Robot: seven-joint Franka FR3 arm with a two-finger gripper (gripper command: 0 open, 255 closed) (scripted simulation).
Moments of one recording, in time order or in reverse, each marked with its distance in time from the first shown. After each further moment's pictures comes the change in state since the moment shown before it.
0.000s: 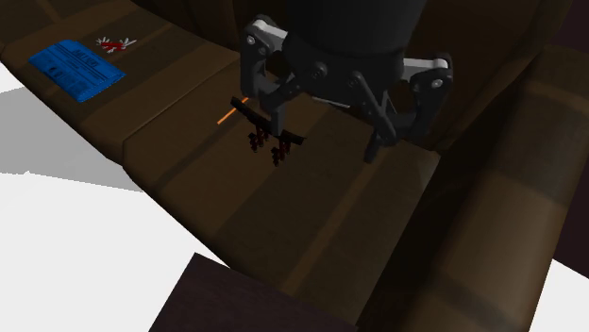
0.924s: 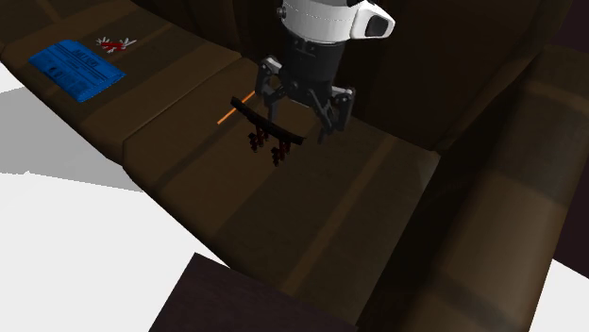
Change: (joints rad) arm 0.026 0.518 0.068 0.194 0.076 0.224 0.199
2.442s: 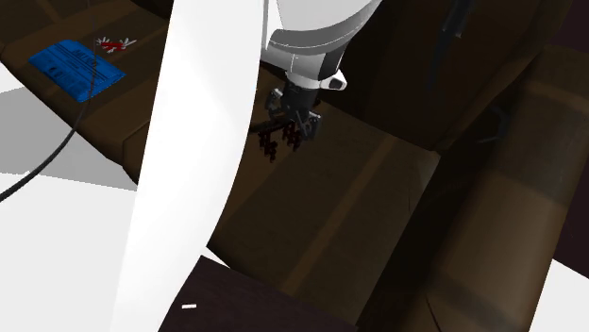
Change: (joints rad) arm 0.059 0.664 0.006 0.472 0.056 0.126 0.154
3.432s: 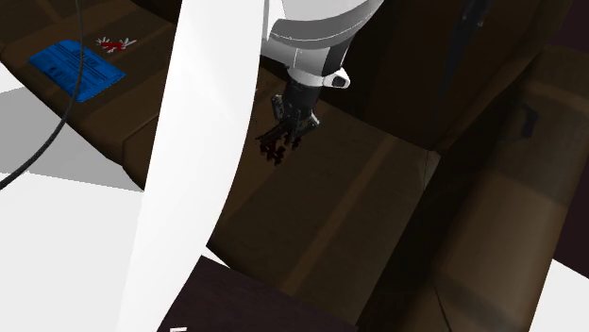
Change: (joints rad) arm -0.007 -0.023 -0.003 -0.009 -0.001 -0.030 -0.001
